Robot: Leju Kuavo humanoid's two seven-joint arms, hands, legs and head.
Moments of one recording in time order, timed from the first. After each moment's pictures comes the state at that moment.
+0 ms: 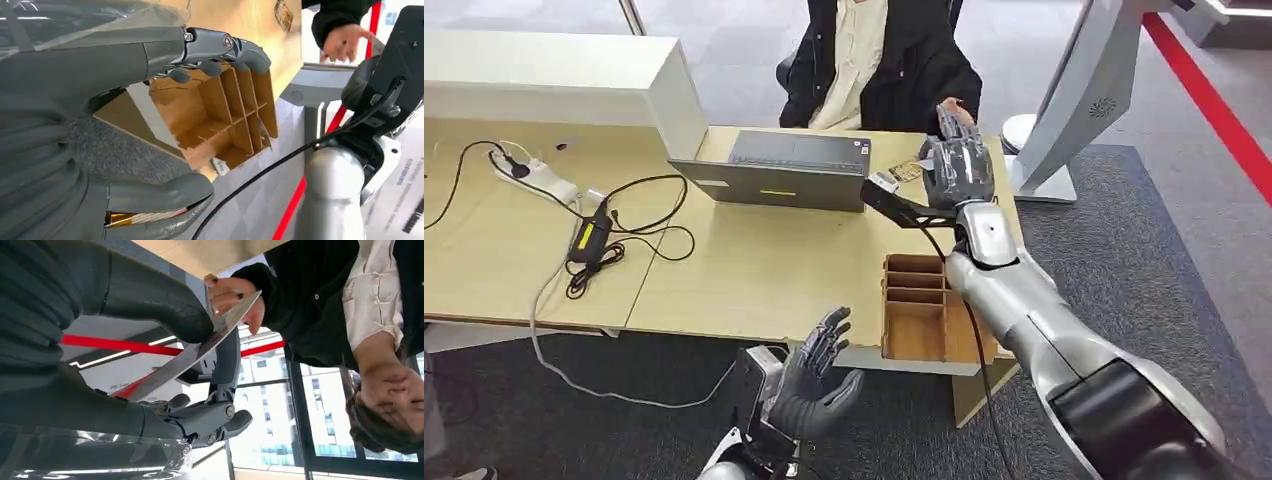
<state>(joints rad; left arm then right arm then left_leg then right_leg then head) -0.18 -0.04 -0.88 -1.48 0.12 0.26 -0.22 -1.01 0.00 0.70 -0.47 0.90 -0.67 0.15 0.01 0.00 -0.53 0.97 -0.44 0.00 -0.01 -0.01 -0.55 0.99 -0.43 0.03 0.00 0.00</state>
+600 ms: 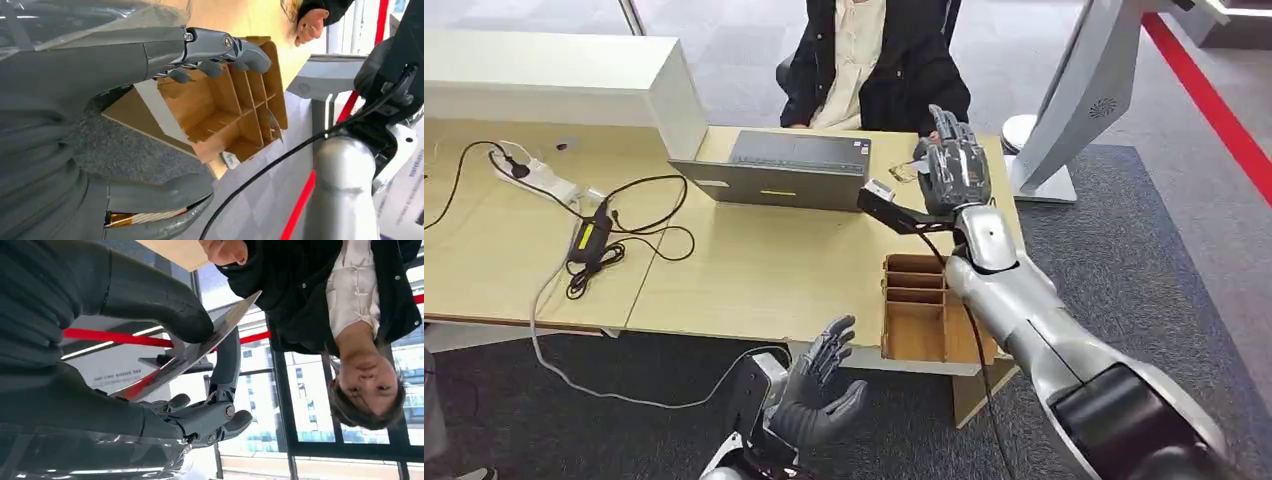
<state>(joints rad) -0.17 -0.02 -0.88 -1.49 0.10 0.24 -0.20 -0.98 -0.02 0.68 -0.52 0.94 -0.69 0.12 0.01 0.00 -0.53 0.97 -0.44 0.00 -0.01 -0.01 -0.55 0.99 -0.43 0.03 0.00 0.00</state>
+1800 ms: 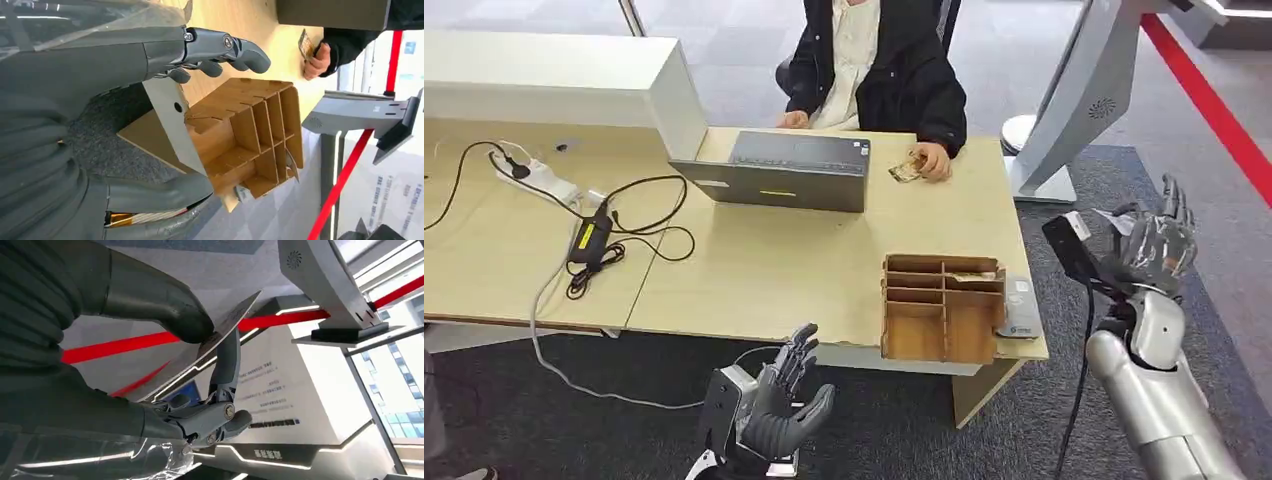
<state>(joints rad) -0.10 0.05 -0.88 -1.58 0.09 0.37 -0.18 -0.45 -0.39 0.18 -1.11 0.94 -0.70 0.30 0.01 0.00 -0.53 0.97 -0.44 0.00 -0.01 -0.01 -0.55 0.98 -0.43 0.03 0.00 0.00</state>
